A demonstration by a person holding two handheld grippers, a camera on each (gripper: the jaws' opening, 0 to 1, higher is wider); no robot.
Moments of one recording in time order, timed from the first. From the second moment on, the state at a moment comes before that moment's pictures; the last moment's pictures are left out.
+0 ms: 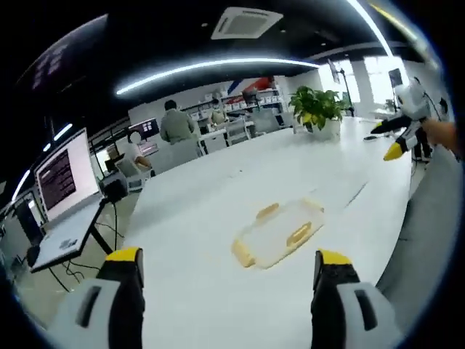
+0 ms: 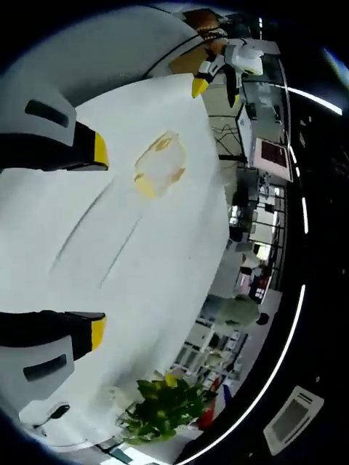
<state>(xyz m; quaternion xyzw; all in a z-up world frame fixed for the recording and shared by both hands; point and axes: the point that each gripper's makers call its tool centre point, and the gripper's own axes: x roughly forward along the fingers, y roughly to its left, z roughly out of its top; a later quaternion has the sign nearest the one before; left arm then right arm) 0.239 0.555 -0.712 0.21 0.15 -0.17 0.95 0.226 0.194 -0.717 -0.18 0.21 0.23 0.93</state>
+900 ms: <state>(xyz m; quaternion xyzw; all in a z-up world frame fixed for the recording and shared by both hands) 0.339 0.552 -0.748 0.50 0.15 -0.26 0.81 0.326 0.330 -0.761 -0.50 0.17 0.40 0.75</state>
